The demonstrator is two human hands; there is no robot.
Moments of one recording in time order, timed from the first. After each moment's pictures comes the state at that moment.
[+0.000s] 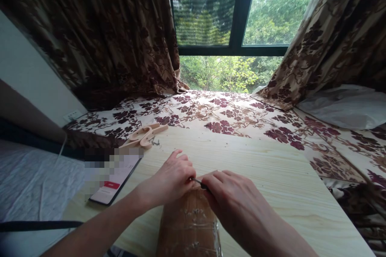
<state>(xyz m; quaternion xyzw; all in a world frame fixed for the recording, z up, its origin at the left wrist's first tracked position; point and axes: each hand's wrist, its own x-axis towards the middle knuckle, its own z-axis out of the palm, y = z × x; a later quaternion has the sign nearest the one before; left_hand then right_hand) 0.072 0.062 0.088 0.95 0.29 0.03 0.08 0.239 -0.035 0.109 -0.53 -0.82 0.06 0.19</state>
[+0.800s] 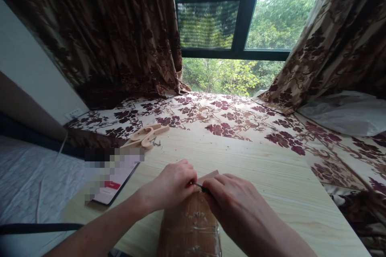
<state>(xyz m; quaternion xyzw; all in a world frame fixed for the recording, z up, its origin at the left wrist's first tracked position) 0.068 0.060 0.086 0.94 0.31 0.04 0.12 0.239 -0.034 0.110 -0.51 -0.83 0.08 0.21</state>
